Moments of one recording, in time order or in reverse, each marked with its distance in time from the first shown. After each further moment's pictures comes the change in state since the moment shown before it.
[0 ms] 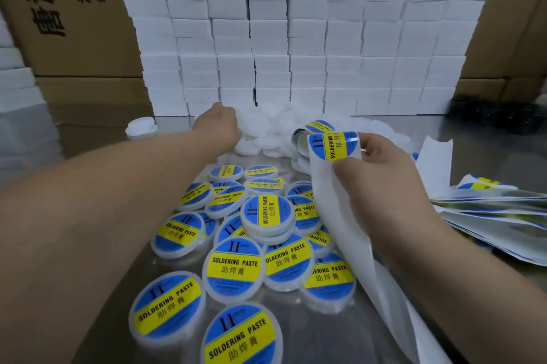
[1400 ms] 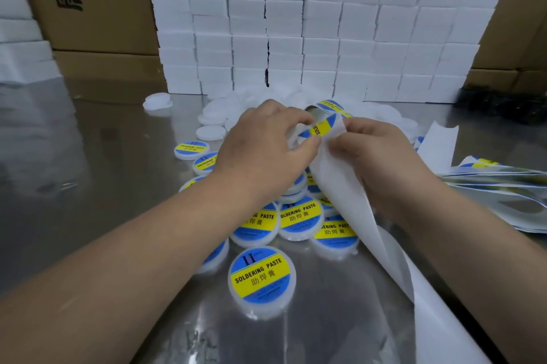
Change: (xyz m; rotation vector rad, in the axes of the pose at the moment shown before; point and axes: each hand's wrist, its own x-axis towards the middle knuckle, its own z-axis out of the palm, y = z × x) left_hand -0.191 0.055 -0.071 -0.560 0.221 0.259; right_hand -0.004 -0.001 0.004 0.097 -0.296 0.007
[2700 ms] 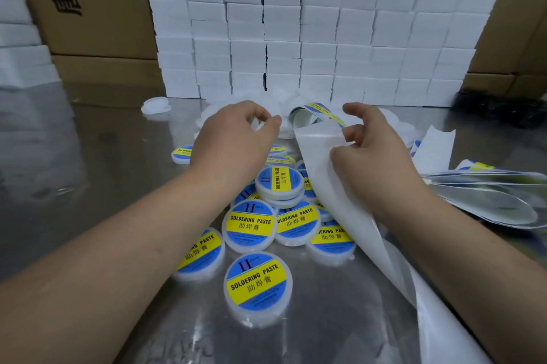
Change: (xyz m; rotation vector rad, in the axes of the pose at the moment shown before) left_hand 0.012 -0.021 -0.005 -0.129 0.116 -0.297; right_hand 0.001 0.004 -0.004 -0.372 0.129 -0.149
